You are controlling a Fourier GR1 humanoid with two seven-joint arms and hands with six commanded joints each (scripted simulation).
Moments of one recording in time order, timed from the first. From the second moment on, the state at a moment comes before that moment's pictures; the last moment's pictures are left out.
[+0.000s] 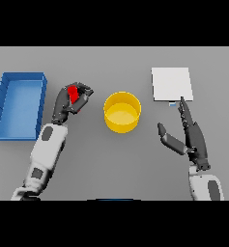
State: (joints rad) left arm -0.58 -0.01 0.08 -0.78 -0.19 0.16 -0.23; right arm 0.09 -0.07 0.10 -1.70 0.18 -0.01 -0.08
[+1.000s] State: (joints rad) left arm -0.60 0.06 0.04 -0.99 -0.14 0.02 -0.15; right arm 0.08 -0.09 0.10 -1.70 0.21 -0.01 -0.13
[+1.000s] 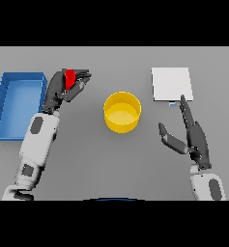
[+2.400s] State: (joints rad) left arm -1.03 0.27 -0.68 -0.87 -0.98 -0.33 -0.01; right arm 0.10 -0.05 0.10 -1.72 0.16 0.00 -0.07
